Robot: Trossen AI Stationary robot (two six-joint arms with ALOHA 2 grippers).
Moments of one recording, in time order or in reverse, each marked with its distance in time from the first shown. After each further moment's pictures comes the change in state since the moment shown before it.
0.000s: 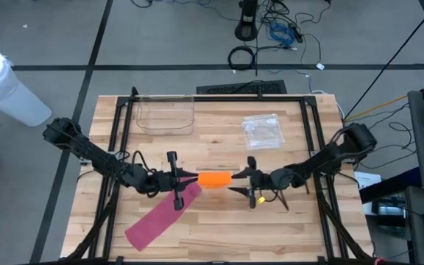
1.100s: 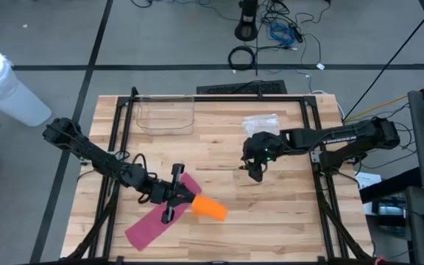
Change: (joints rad) left arm -0.003 0.000 0.000 0.008 0.404 0.001; right arm -0.332 -0.346 0.478 -1.512 -0.433 0.221
